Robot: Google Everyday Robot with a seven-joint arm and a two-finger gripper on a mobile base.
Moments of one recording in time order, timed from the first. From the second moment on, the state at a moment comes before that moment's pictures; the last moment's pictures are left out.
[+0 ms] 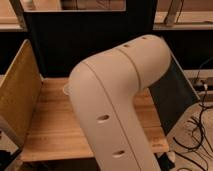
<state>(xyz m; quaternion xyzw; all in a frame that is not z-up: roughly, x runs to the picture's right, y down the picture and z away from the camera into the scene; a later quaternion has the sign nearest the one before) -0.103 0.006 0.865 -0.24 -0.03 0.49 0.84</state>
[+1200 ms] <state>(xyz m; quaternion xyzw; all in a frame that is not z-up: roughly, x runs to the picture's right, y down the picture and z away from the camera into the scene) -0.246 -0.122 0.711 -0.18 -0.31 0.37 0.86</state>
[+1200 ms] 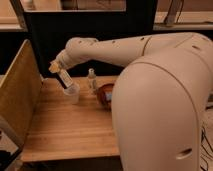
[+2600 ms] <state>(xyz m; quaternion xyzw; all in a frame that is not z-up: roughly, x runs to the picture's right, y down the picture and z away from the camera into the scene) -0.235 -0.142 0.756 -0.10 -0.27 0.34 0.90</state>
